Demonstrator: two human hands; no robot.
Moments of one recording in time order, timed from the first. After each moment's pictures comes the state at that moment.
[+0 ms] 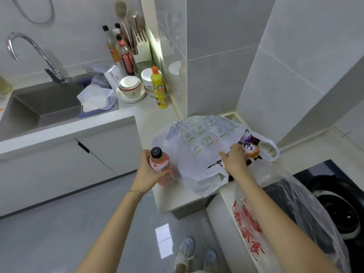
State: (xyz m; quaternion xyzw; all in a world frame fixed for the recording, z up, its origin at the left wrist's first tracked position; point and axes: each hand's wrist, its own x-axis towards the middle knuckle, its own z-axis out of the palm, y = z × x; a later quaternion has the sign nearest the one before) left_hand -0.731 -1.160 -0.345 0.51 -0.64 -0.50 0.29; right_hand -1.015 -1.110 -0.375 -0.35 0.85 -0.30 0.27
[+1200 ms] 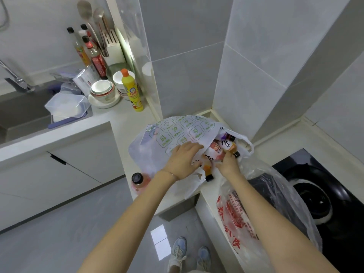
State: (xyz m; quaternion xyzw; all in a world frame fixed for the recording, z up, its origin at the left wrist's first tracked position) left_hand -0.895 -1.162 -0.347 0.28 -0.93 -0.22 0.06; right_hand -1.077 -1.083 -0.425 -0.30 0.87 -0.25 0.31
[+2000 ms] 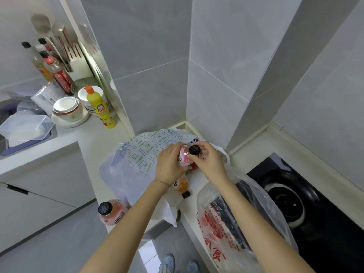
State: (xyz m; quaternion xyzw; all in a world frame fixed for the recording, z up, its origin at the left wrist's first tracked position) left_hand -0.967 -1.174 -0.361 0.33 -0.87 -0.28 0.24; right_hand -1.082 -1.078 -0.324 -0.36 0.72 -0.52 0.28
